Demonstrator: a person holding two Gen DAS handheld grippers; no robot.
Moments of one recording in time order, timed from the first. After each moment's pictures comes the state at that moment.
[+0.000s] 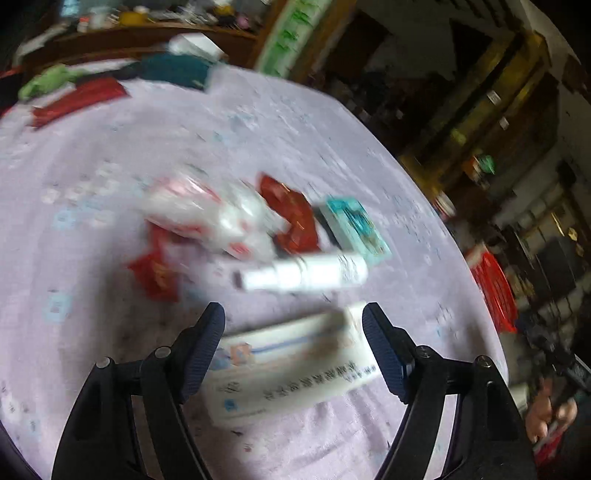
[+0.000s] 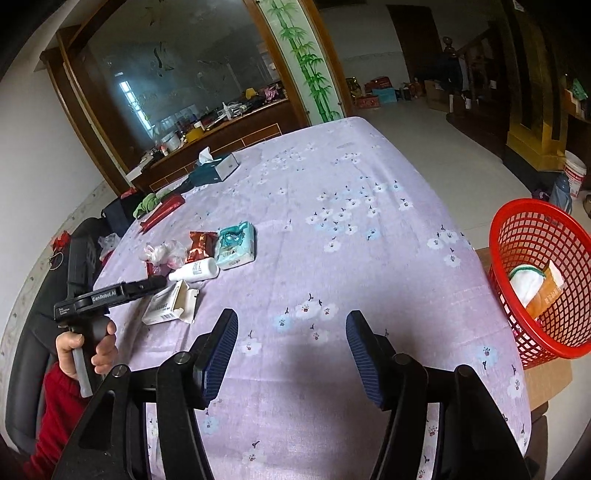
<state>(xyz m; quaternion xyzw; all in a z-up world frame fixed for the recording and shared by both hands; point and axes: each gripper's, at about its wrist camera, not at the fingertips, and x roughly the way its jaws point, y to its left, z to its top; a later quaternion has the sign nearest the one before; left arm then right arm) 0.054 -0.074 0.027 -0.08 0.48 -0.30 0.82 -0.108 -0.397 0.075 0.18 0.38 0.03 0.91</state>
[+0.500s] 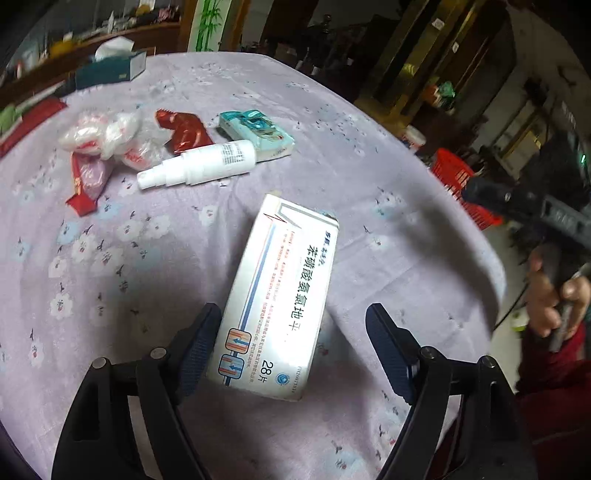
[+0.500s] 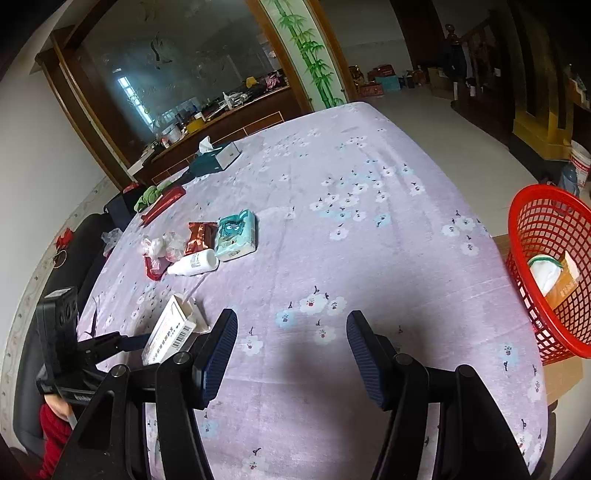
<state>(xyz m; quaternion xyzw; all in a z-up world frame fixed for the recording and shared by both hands) -0.051 -0.116 0.024 0.05 0.48 -0.36 0.80 -0.093 -0.393 0.058 0.19 0.39 0.05 0.90</state>
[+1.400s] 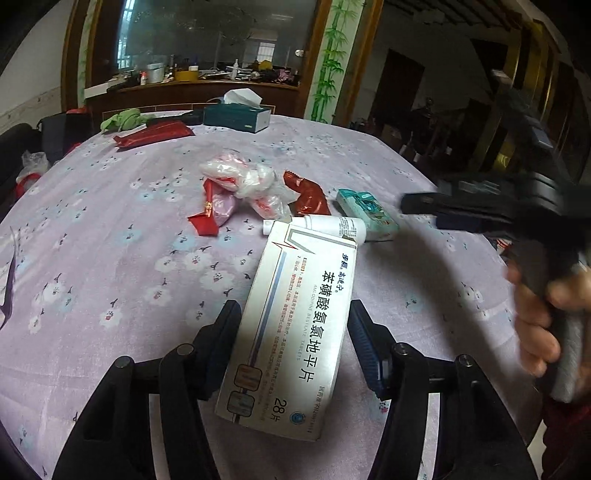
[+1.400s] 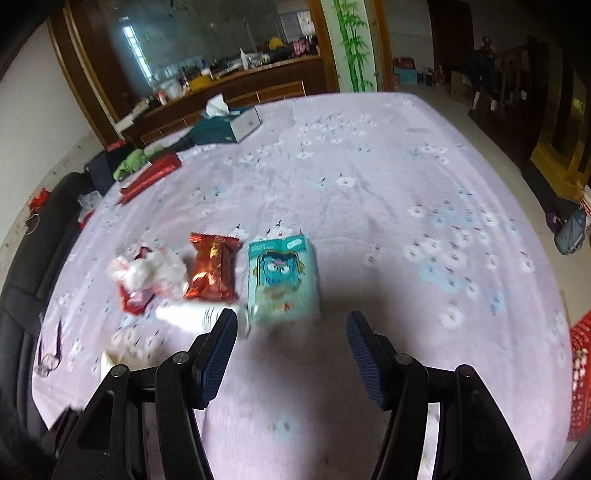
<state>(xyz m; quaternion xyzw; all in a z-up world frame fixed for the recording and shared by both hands) -0.056 -0.083 0.034 -0.04 0.38 -0.16 0.91 0.064 -0.299 0.043 0.11 0.46 0.04 0.88</state>
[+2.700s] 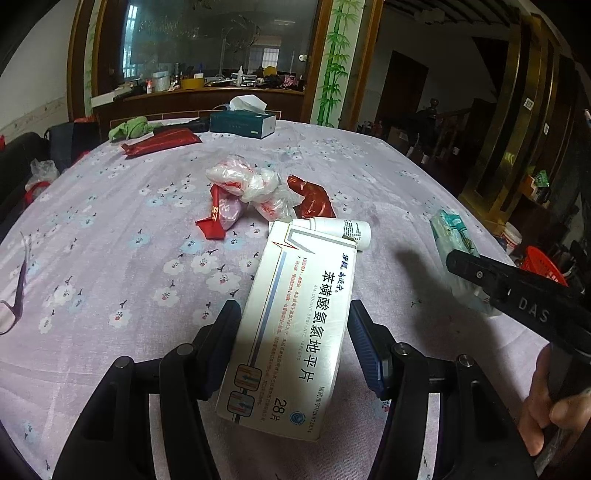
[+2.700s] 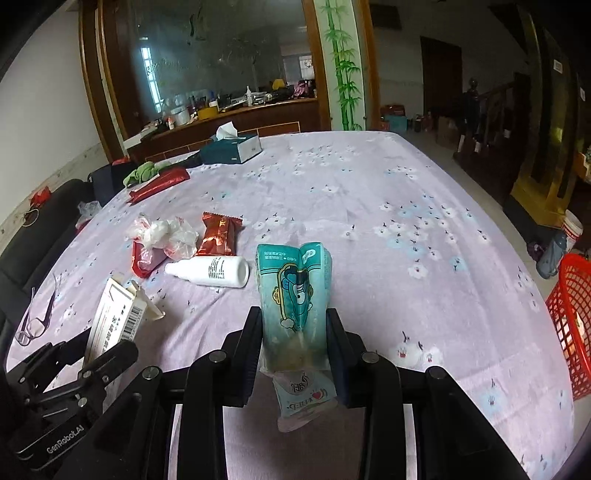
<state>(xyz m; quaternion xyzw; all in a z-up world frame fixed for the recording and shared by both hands) -0.066 -0.087 0.035 -0.02 0.37 -0.14 0.92 -0.034 -0.289 0.039 0.07 0.36 0.01 0.93</state>
